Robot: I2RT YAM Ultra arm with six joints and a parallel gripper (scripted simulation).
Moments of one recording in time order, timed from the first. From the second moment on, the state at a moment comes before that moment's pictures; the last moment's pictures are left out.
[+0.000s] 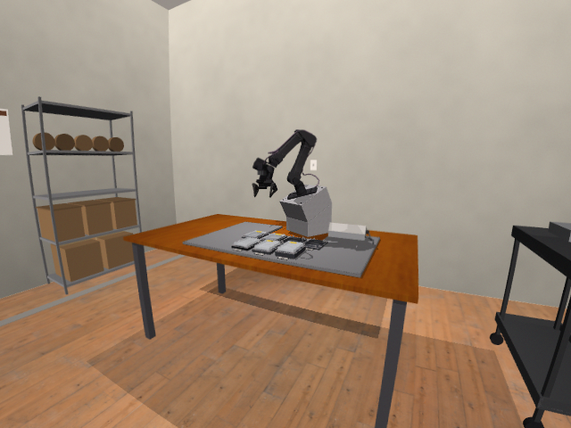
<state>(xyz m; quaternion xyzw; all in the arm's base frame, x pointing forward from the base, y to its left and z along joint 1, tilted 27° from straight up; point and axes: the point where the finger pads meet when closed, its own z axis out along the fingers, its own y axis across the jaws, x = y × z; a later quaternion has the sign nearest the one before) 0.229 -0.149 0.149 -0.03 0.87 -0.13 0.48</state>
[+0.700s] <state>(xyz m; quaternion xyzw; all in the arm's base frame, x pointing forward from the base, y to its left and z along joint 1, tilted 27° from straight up) 0.237 -0.147 0.141 -0.03 0.87 -0.12 0.47</state>
